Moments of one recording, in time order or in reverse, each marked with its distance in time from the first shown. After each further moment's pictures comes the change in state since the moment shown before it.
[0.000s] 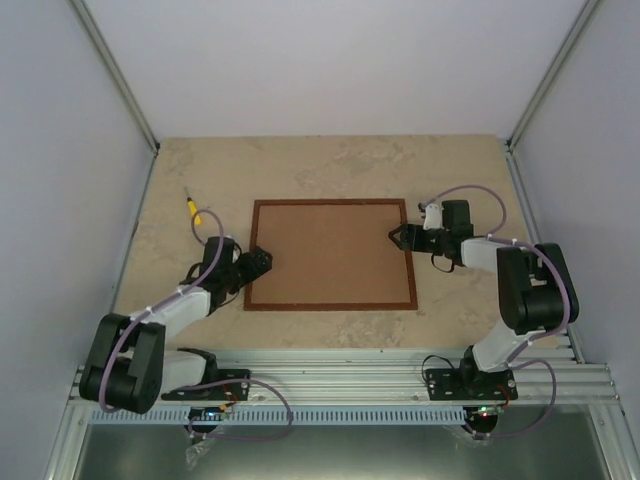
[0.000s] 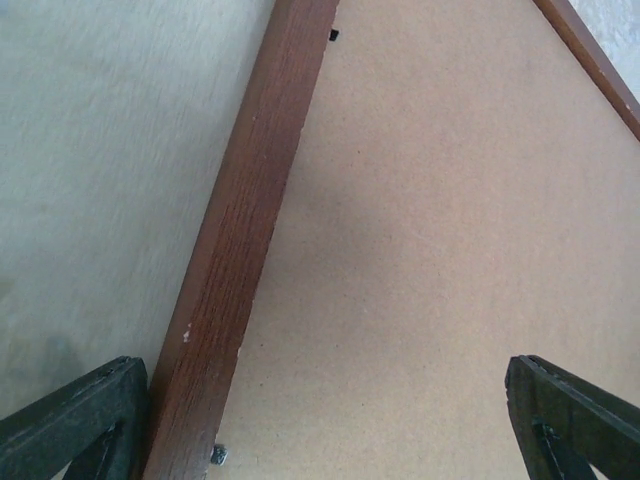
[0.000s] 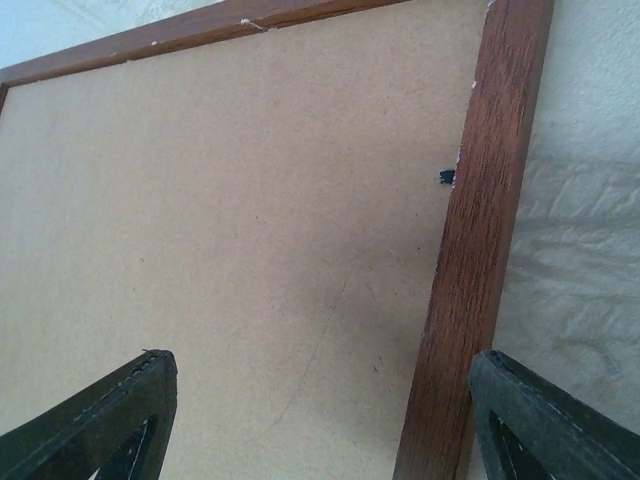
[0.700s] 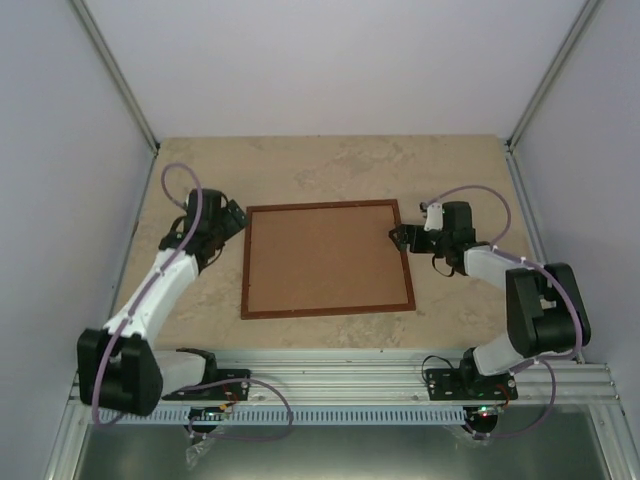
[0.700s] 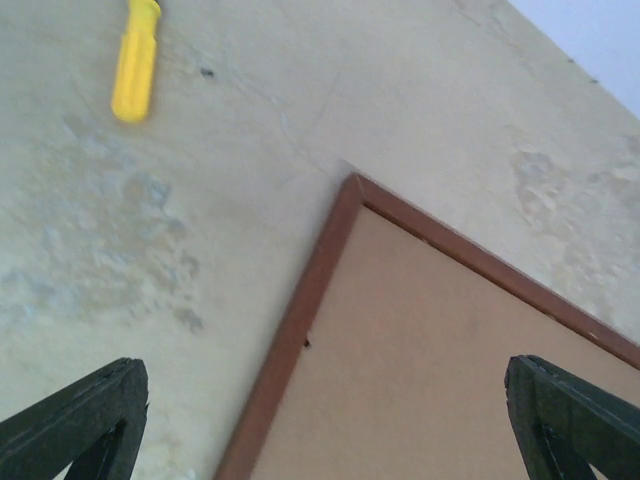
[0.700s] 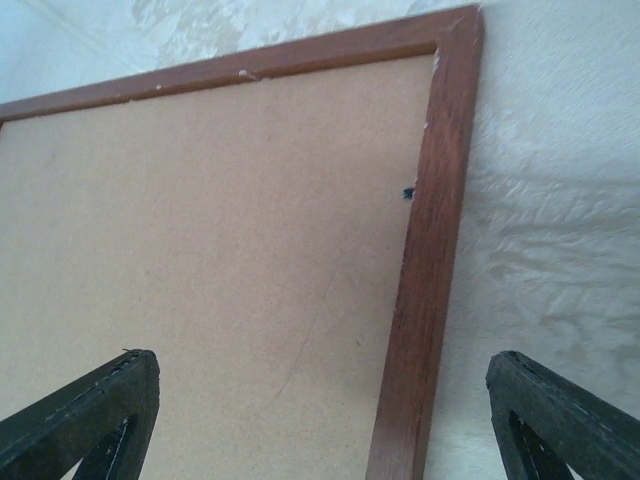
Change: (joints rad) left arm 0.036 -0.113 0.406 -0.478 -0.336 0.015; right arm 0.037 -0.118 -0.051 -0.002 0.075 -0.003
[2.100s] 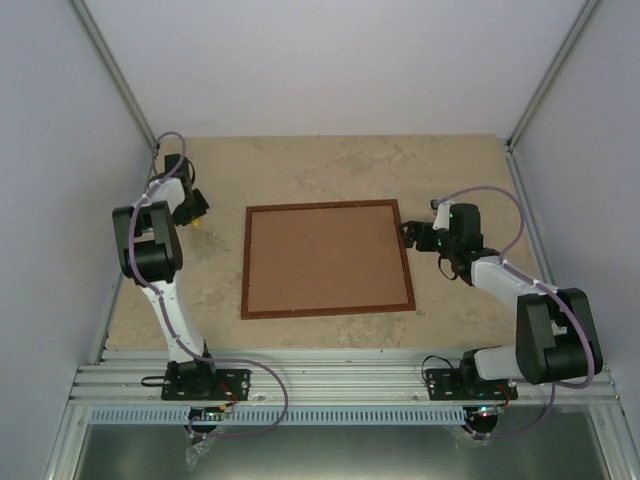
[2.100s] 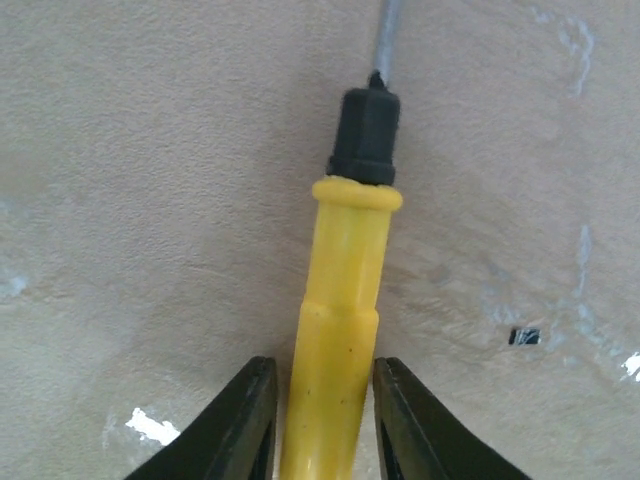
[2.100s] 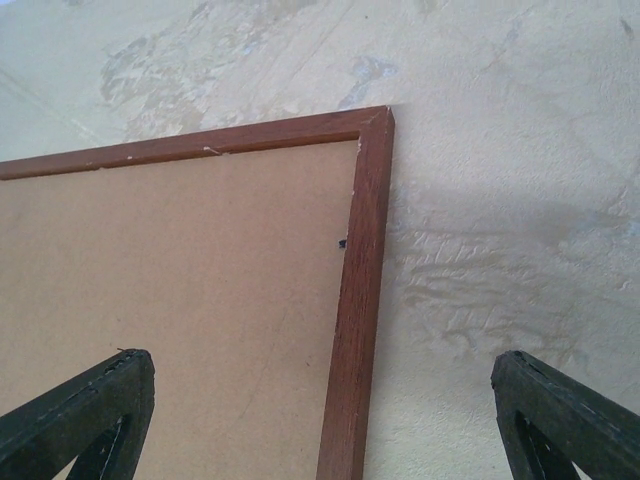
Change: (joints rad) left arm 0.379 0.974 0.723 -0.205 0.053 0.328; right arm 0.000 -0.173 -0.064 0.016 0.174 0.011
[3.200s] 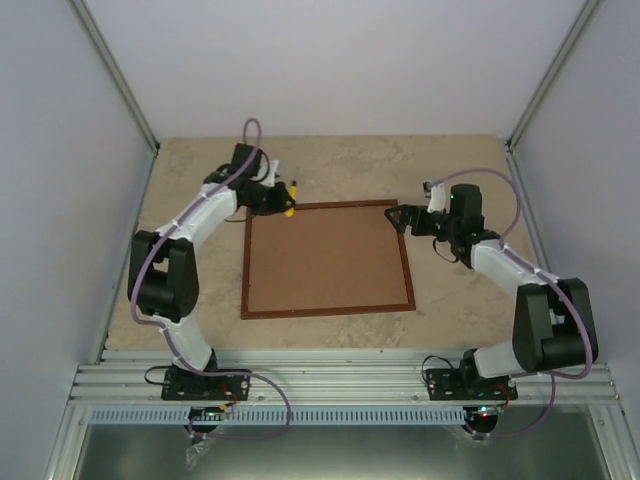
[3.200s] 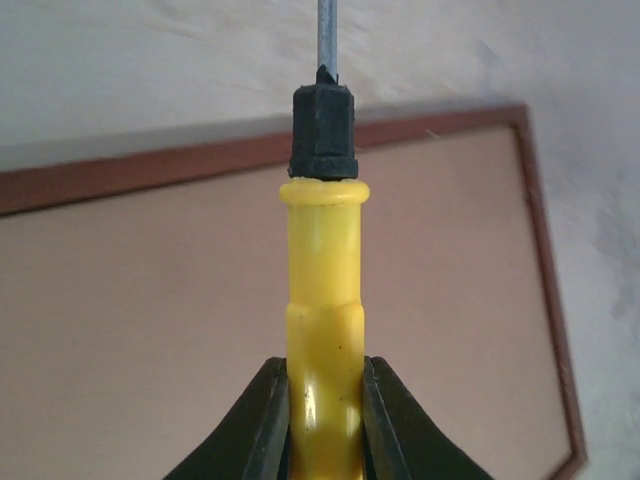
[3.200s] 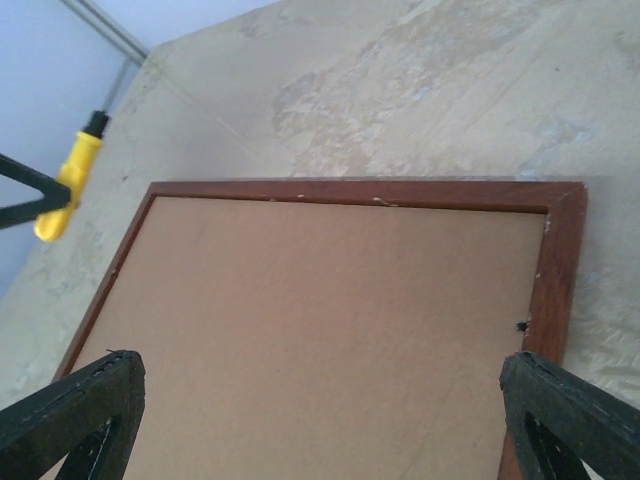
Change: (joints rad) left arm -0.413 -0.327 -0.129 0.027 0.513 0.097; right arm -0.007 0.066 0.168 -0.035 -0.273 0.050
